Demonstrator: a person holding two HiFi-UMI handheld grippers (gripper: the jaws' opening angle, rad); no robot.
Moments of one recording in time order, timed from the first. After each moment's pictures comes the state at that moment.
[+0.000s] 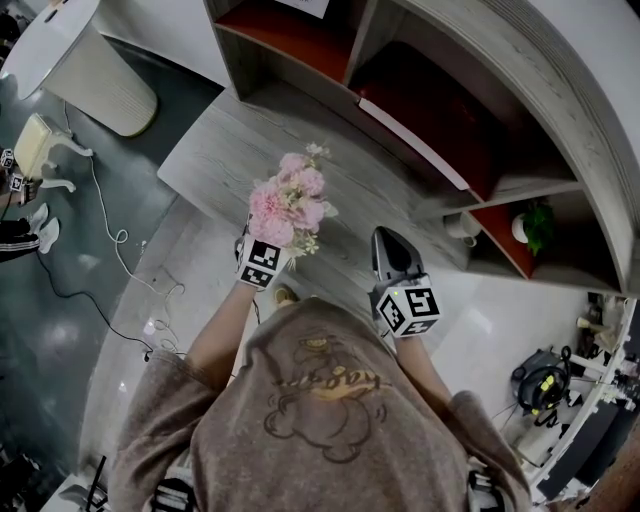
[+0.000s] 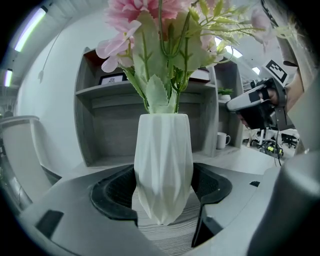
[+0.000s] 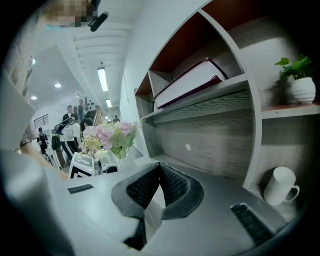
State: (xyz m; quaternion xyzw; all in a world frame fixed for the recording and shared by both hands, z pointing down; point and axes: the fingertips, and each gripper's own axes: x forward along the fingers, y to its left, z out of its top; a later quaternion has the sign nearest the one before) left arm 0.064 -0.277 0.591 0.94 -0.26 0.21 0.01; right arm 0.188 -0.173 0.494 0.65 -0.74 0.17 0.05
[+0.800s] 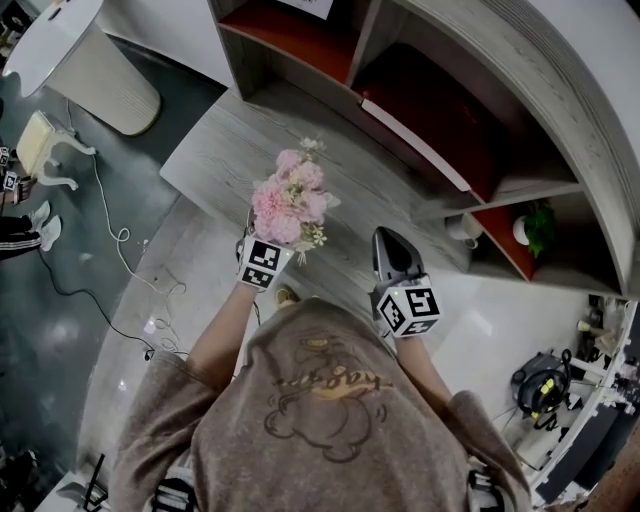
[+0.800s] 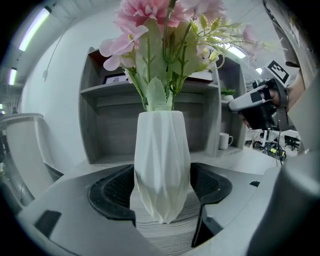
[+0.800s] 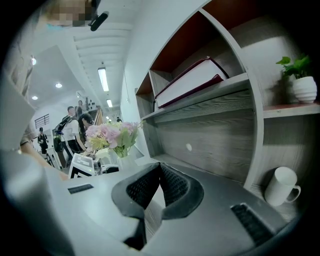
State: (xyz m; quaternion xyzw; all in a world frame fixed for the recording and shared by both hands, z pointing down) left arm 0.060 -0.279 0.593 0.94 -0.27 0.20 0.02; right arm 0.188 -0.175 0.496 0.64 -0.74 0.17 0.05
